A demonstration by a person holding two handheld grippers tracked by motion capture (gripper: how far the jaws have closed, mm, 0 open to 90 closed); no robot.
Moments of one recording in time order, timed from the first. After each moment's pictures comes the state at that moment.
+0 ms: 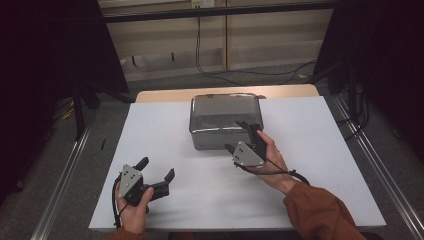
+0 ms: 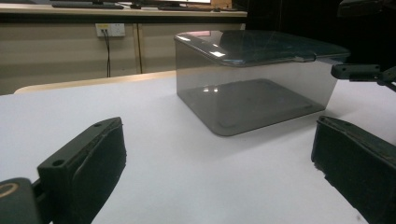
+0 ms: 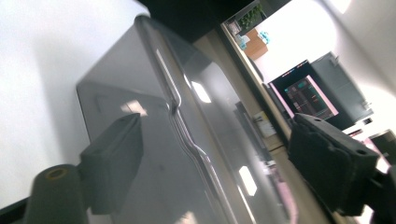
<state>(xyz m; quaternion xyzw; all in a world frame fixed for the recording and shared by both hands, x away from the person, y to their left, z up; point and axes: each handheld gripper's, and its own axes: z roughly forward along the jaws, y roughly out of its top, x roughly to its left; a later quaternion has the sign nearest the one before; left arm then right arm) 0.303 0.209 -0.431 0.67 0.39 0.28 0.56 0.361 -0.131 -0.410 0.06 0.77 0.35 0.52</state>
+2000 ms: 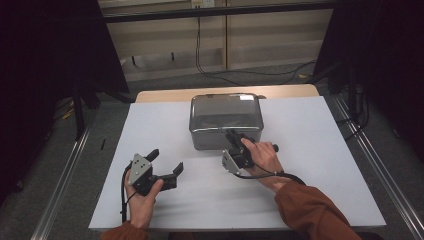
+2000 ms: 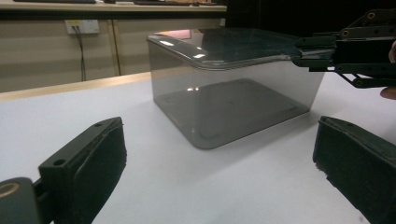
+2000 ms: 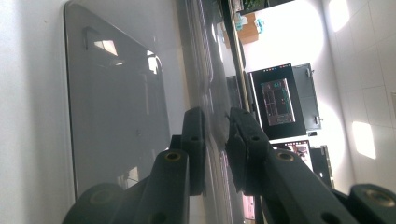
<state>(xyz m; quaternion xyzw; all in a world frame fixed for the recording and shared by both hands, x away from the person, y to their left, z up) 0.330 0.189 -0.427 0.70 0.36 0.25 0.56 0.366 -0.108 -0.424 -0.02 0.78 0.19 0.59</state>
